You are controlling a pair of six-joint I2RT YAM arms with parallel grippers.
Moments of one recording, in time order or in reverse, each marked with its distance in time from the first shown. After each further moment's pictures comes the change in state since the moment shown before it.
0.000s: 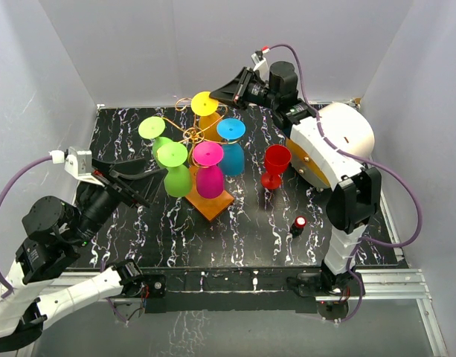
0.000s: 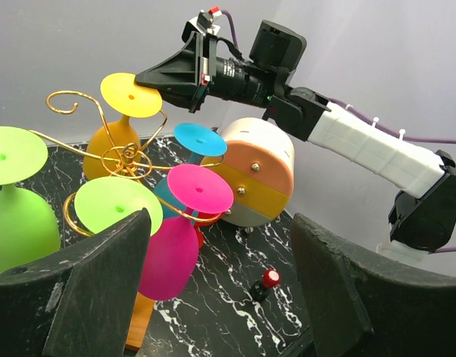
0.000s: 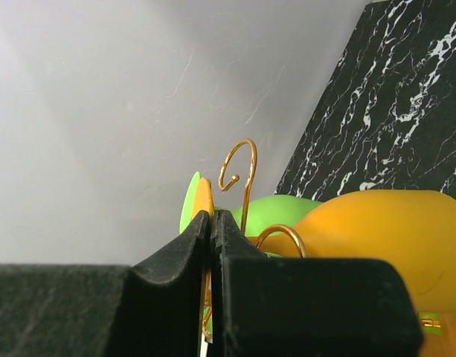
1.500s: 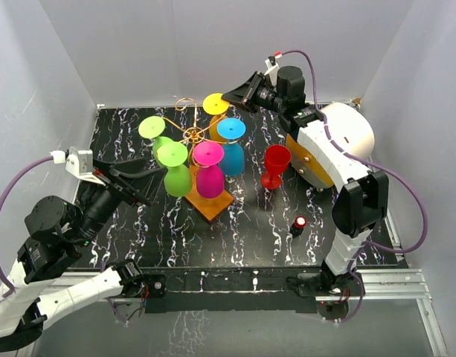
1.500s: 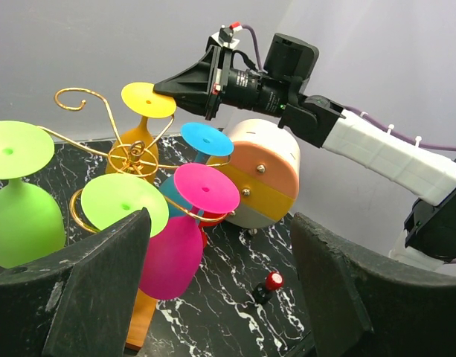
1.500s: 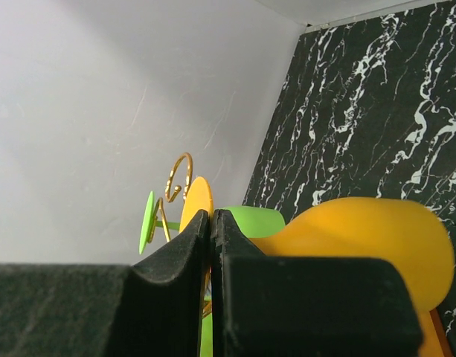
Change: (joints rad) left arm 0.000 -0.002 -0.012 0.008 -0.026 -0.007; right arm -0.040 -0.069 -0.116 -0.047 0.115 -0.055
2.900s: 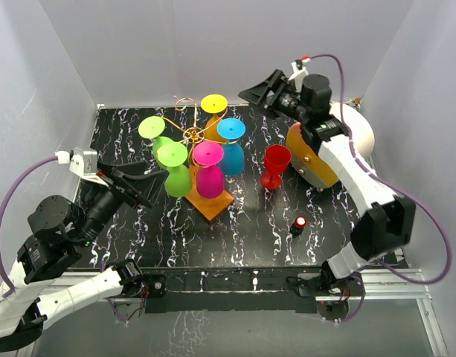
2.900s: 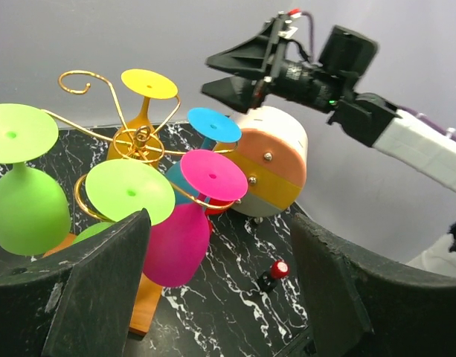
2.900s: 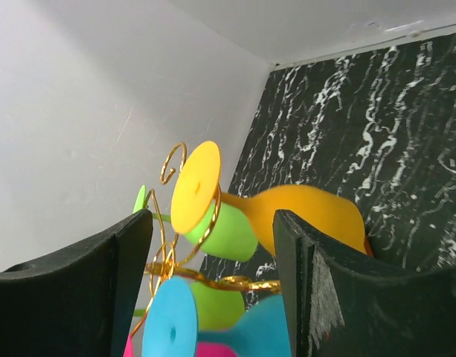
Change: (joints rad) left arm 0.000 0.000 0.000 -0.039 -0.005 -0.010; right arm -0.054 -0.176 -0.158 0.015 0.050 -0.064
